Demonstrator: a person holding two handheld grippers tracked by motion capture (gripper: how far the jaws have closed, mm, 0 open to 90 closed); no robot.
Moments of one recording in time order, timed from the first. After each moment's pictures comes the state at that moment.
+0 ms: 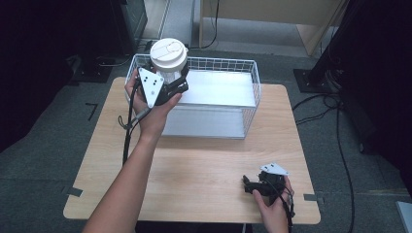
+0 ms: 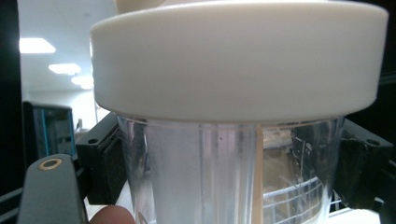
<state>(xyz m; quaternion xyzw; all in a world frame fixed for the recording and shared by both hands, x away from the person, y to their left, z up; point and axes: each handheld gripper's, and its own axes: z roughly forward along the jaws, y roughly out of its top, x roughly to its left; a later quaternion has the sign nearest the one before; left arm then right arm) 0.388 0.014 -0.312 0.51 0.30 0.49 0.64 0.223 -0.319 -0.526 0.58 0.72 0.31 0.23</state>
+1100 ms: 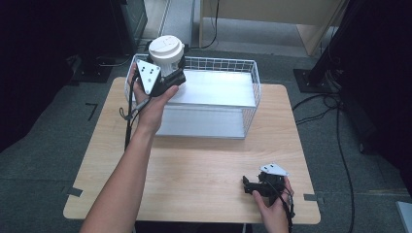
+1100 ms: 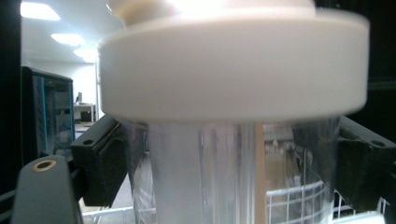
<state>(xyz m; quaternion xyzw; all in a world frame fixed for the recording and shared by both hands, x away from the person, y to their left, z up) 0.413 0.020 -0.314 0.51 0.35 0.45 0.65 0.222 -0.319 -0.526 0.57 0.72 0.31 0.23</state>
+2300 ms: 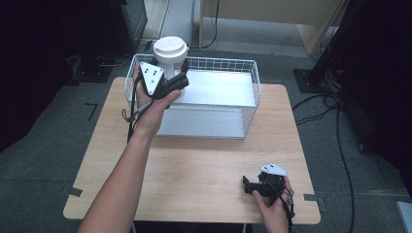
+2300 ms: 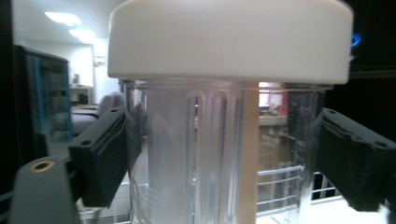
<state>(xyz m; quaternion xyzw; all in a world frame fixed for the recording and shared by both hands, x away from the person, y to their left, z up) 0.404 0.015 -0.316 0.53 0.37 0.43 0.63 0.222 -0.319 -0.526 0.57 0.72 0.31 0.23</state>
